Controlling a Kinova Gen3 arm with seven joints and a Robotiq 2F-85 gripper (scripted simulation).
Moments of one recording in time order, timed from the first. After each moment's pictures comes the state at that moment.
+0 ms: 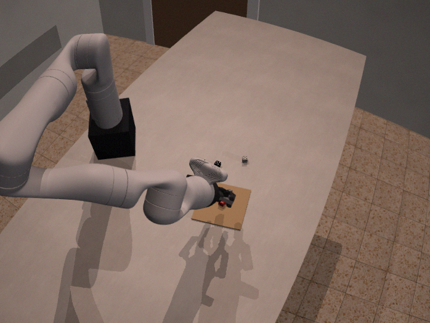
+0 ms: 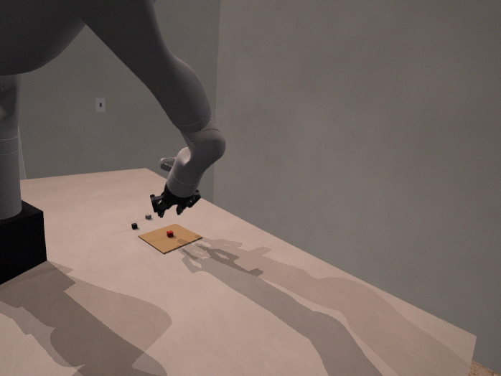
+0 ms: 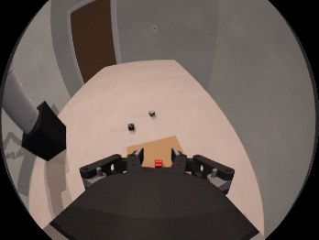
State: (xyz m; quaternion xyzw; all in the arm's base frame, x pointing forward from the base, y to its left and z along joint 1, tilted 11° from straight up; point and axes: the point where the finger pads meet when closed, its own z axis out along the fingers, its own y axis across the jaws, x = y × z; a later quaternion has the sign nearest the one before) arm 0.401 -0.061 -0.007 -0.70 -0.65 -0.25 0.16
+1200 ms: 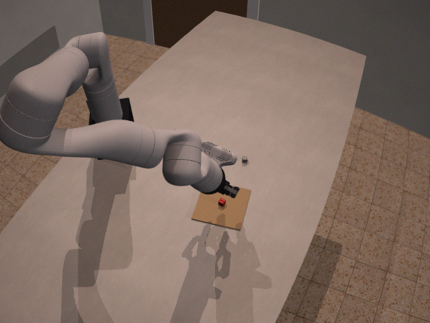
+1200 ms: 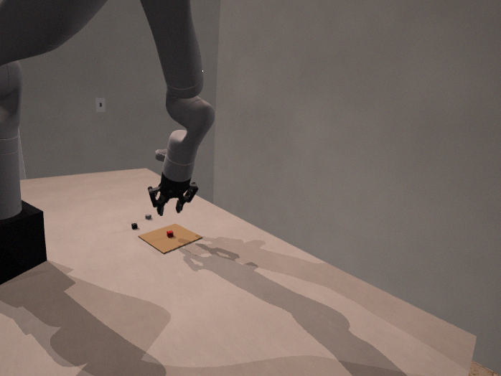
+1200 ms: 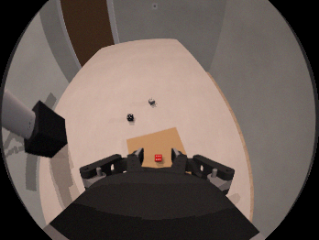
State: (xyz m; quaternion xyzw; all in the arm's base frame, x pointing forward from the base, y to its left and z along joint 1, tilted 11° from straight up) arm 0.401 -0.056 -0.002 -0.72 -0.67 -0.17 0.08
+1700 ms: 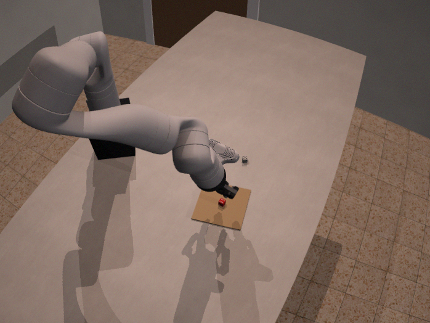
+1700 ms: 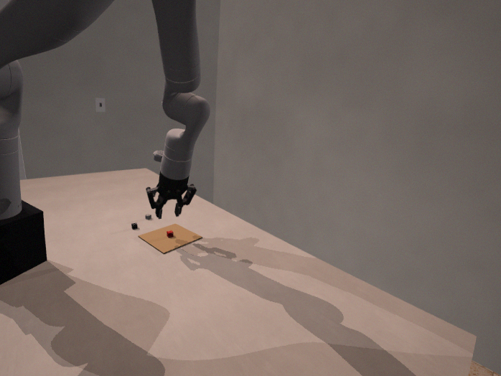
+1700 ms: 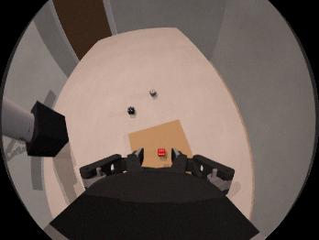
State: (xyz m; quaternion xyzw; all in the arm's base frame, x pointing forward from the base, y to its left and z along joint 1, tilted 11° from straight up) arm 0.397 -0.060 -0.009 -0.74 -0.66 -0.13 0.05
